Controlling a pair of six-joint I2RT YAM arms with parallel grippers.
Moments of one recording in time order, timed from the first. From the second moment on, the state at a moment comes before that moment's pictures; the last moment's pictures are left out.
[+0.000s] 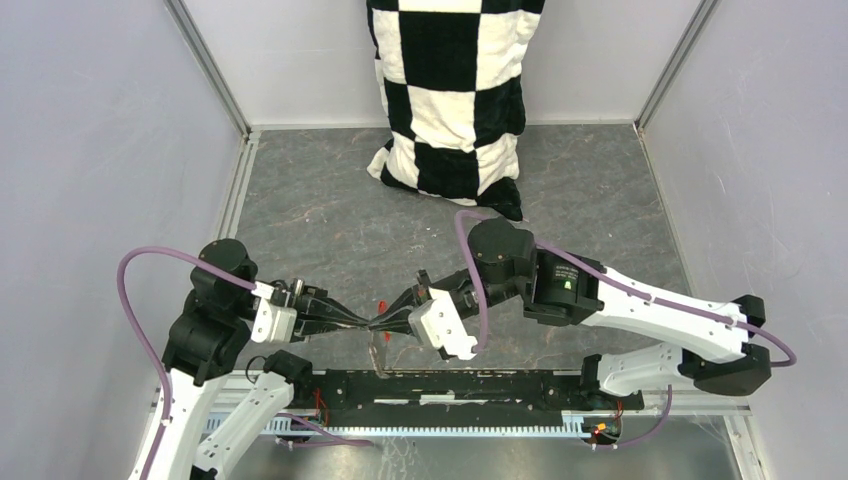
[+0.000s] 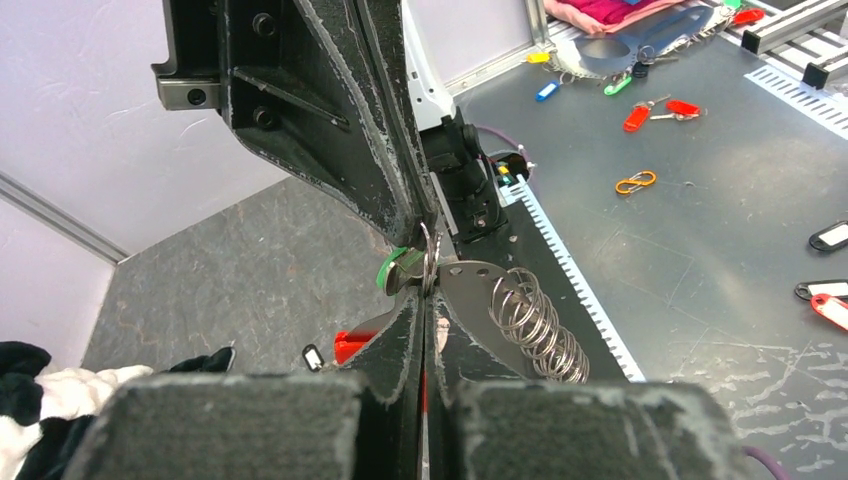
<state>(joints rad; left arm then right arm) -0.37 0.55 1.00 -0.66 1.42 0.59 1.31 1.25 1.40 -0.31 -0.63 -0.75</state>
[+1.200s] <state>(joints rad) -0.37 0.56 0.98 -0.66 1.43 0.59 1.32 1.32 1.49 -0.39 -0.55 -0.71</state>
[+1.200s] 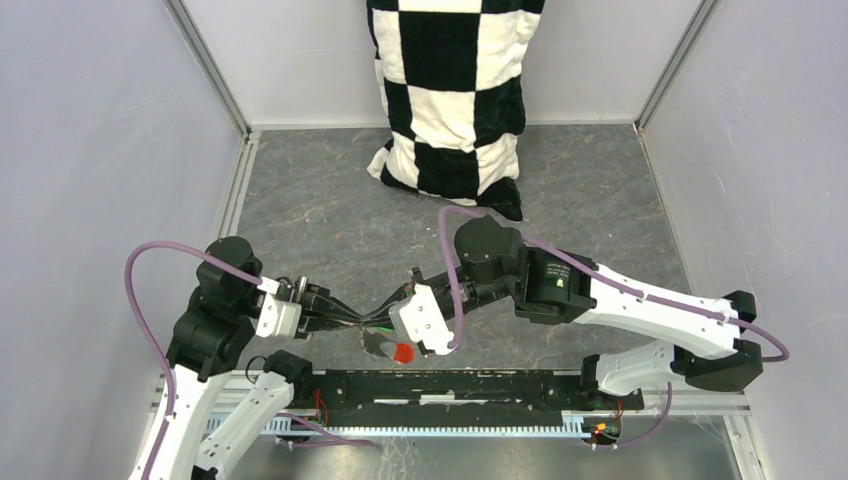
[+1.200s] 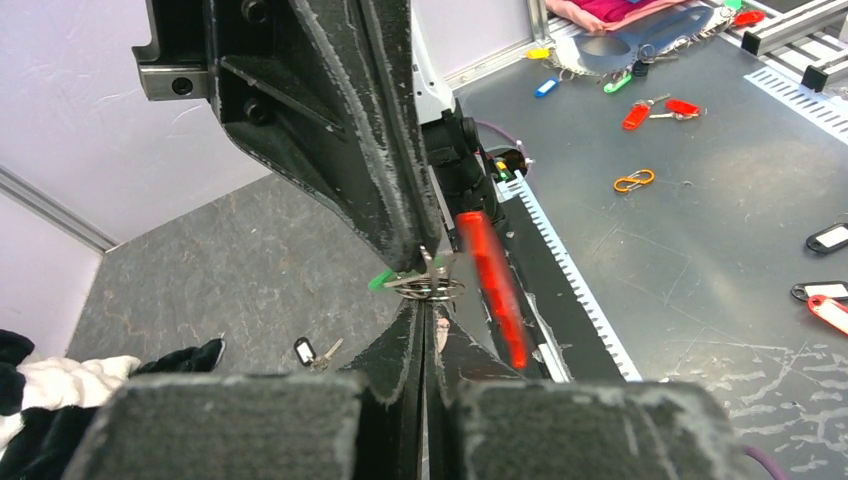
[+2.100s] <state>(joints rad) -0.37 0.49 0.98 -0.66 1.12 0.54 1.32 1.26 1.43 -0.39 -0.37 -0.68</state>
